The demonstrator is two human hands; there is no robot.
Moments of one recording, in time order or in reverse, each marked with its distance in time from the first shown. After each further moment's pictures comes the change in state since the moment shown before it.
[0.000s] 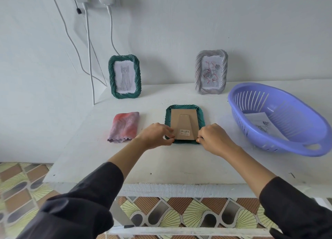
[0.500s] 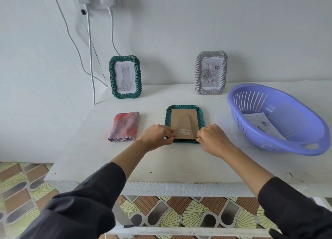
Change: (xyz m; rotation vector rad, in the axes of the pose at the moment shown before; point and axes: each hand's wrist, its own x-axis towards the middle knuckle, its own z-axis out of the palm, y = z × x) left_hand -0.005 0.007 0.004 0.026 0.085 0.023; right_hand -0.001 0.003 0.008 -0.031 0.040 -0.036
